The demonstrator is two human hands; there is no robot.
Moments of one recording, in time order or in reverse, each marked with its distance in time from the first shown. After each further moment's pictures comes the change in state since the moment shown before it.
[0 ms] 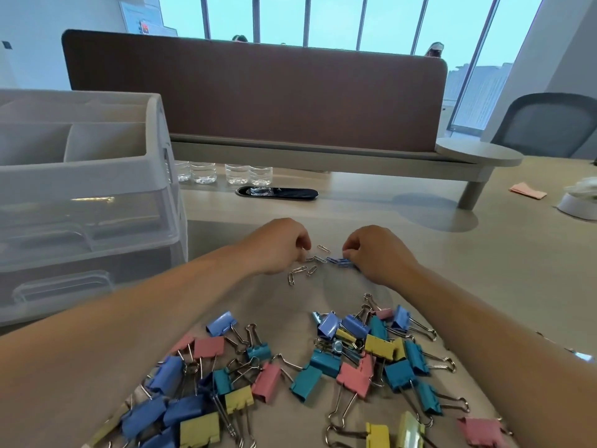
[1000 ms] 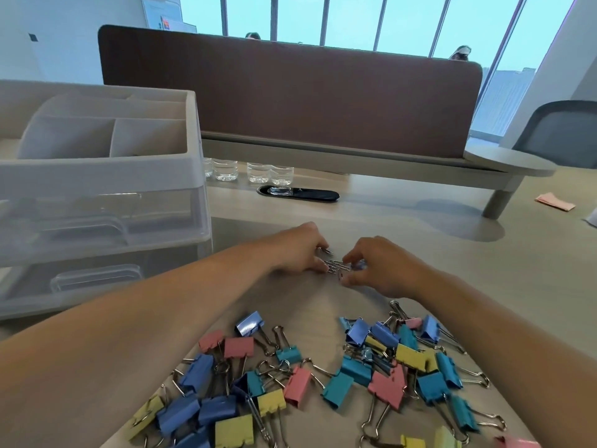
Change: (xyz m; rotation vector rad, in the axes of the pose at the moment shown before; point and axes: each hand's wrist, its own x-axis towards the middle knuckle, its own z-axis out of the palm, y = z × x) left_hand 0.011 -0.024 0.004 0.099 -0.156 0.020; right_hand -0.002 -0.029 0.002 -0.155 -0.210 -0.233
